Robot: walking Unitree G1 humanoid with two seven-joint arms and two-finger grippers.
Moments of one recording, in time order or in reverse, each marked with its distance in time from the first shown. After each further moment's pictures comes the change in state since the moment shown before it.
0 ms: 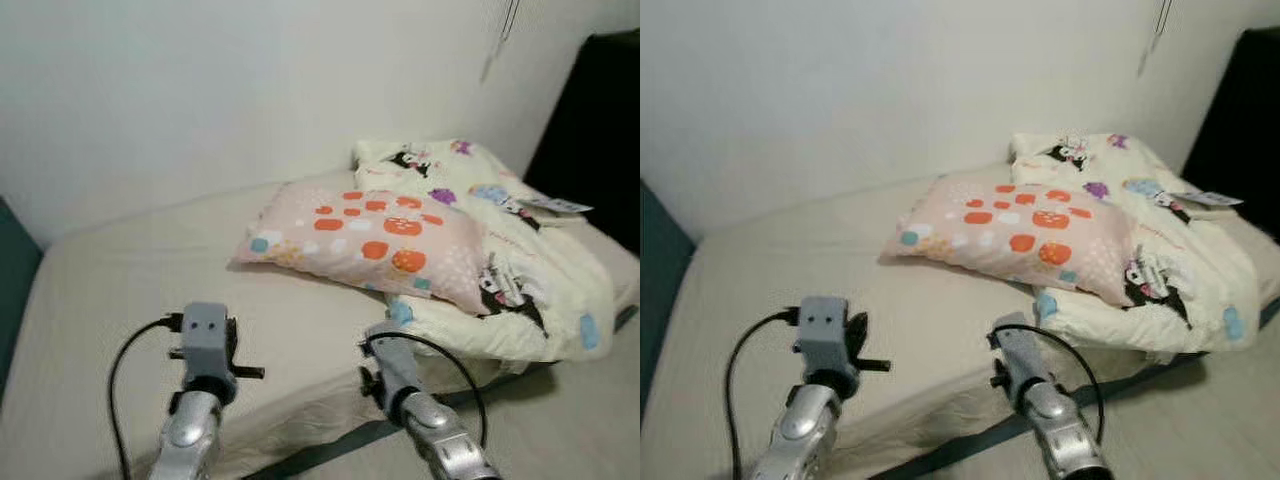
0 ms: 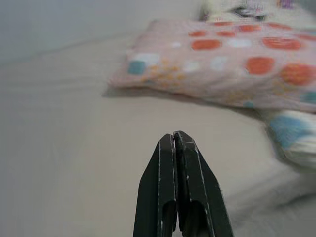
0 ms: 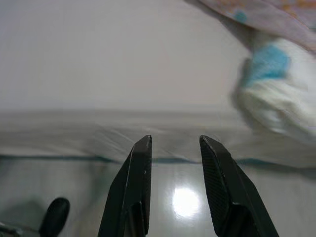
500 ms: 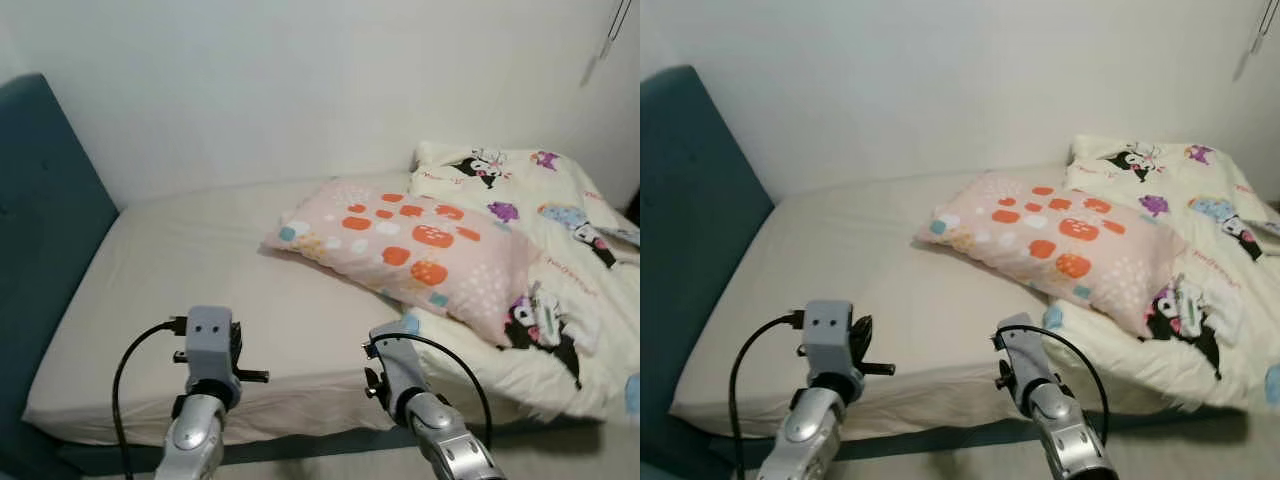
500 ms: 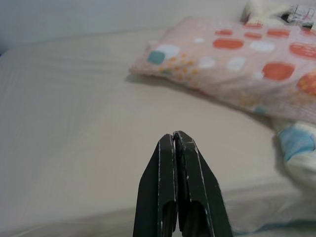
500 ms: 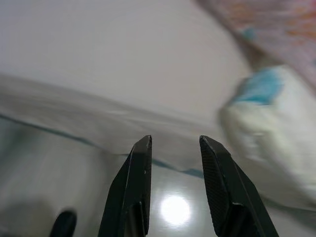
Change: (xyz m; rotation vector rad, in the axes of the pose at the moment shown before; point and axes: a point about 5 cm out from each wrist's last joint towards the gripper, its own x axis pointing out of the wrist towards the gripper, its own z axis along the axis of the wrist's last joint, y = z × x) left arm 0.004 -0.004 0.005 0.004 -0.019 -0.018; right arm 0.000 -0.006 0.002 -0.003 -0.007 -0.020
